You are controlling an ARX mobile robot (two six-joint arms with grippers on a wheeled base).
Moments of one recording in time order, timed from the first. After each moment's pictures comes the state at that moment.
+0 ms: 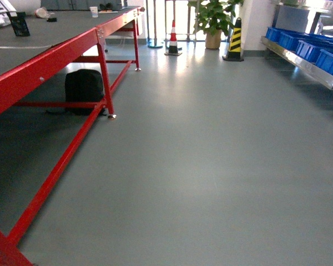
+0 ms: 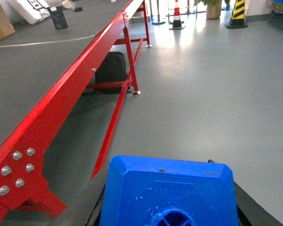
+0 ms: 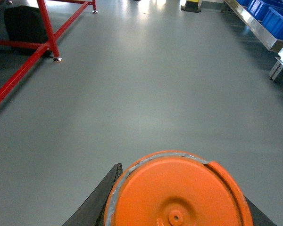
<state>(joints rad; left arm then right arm) 0.06 1.23 0.38 0.71 -0.03 0.17 -0.03 1.42 0.47 0.64 -0.01 -0.07</state>
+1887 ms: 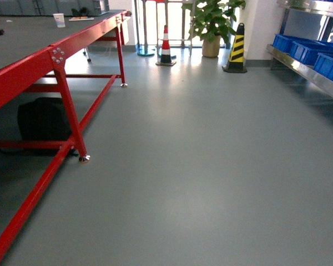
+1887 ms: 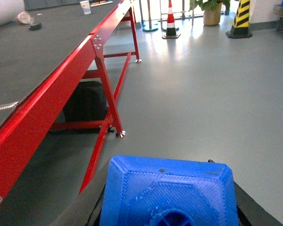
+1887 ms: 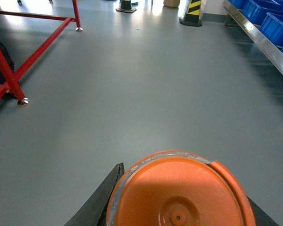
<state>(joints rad) 0.06 1.24 0.39 0.71 -0.03 0.17 -0.03 1.42 0.47 0.63 -0.01 -0.07</state>
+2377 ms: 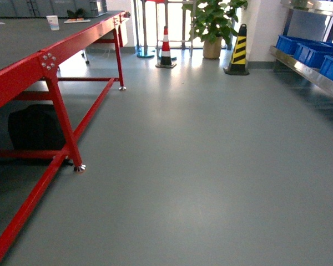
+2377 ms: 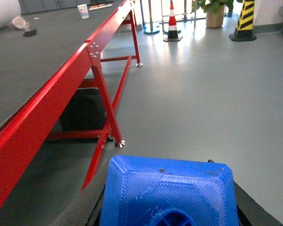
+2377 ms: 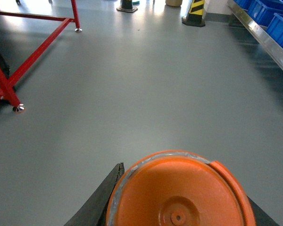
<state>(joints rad) 0.06 1.24 0.39 0.71 -0.03 0.17 -0.03 1.42 0.47 0.63 -0.01 -0.07</state>
